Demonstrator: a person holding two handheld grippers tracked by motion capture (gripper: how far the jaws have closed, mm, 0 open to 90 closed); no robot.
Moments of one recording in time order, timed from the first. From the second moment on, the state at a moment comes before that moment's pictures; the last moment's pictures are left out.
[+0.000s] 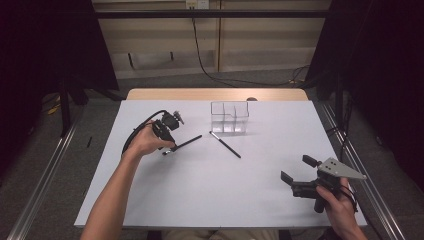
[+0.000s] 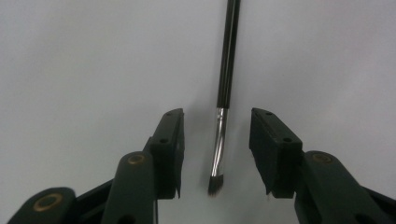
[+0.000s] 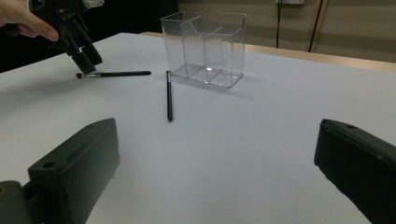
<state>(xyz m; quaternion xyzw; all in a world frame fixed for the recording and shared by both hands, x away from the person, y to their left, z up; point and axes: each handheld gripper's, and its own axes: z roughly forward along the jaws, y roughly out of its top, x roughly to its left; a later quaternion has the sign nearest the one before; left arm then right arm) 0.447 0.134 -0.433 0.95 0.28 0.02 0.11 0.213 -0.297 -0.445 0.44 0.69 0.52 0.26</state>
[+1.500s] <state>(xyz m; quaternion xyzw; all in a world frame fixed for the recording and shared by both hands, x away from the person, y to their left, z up) 0.455 0.135 -0.438 0.94 0.31 -0.03 0.13 0.213 -0.299 -0.447 0.44 0.69 0.52 0.26</state>
